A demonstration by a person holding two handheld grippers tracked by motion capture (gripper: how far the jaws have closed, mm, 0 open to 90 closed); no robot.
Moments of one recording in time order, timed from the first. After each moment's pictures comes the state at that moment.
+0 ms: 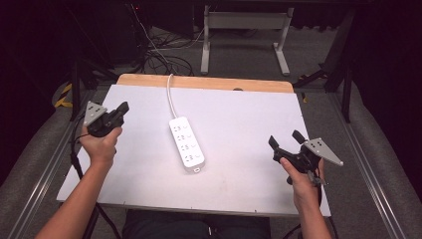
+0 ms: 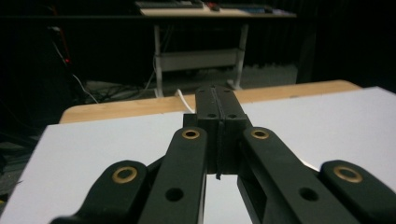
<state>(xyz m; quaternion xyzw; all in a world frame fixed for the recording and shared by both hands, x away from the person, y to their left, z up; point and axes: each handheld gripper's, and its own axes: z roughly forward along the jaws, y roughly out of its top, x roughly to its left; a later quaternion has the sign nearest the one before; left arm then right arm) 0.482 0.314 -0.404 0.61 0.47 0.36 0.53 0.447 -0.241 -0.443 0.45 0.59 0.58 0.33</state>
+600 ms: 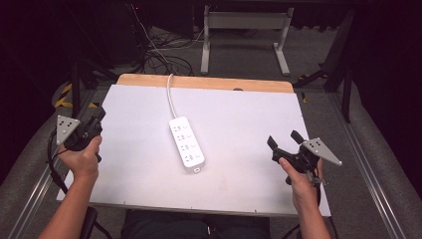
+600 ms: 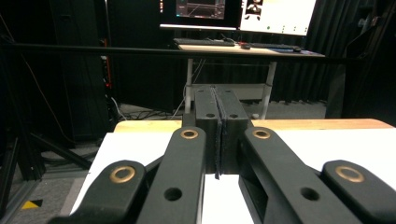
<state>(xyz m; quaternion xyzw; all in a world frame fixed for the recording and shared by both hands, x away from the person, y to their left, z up) 0.450 0.343 -0.406 0.55 0.48 0.42 0.54 0.448 -0.239 -0.444 0.45 0.59 0.58 0.32</state>
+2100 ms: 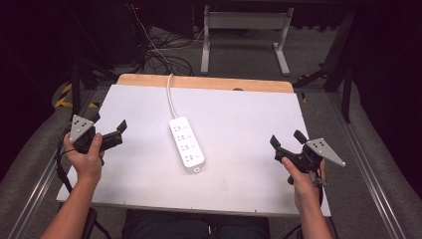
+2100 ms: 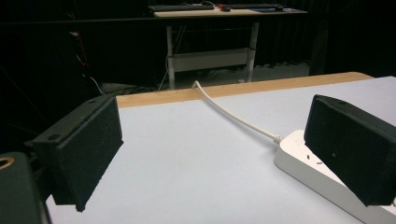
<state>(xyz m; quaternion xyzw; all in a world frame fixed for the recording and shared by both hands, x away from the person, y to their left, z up) 0.457 0.334 -0.416 0.62 0.46 0.38 0.51 0.446 -0.245 -0.441 0.46 0.58 0.59 0.33</state>
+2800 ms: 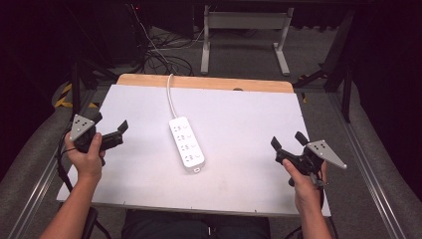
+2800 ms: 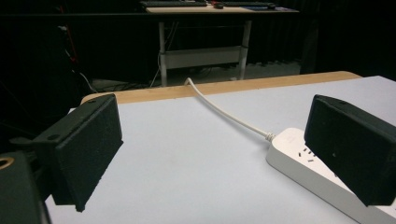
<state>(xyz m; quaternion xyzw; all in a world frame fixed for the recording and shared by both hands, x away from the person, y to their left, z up) 0.460 0.335 -0.417 0.62 0.46 0.36 0.52 0.440 -0.245 -0.441 0.46 0.58 0.58 0.33</state>
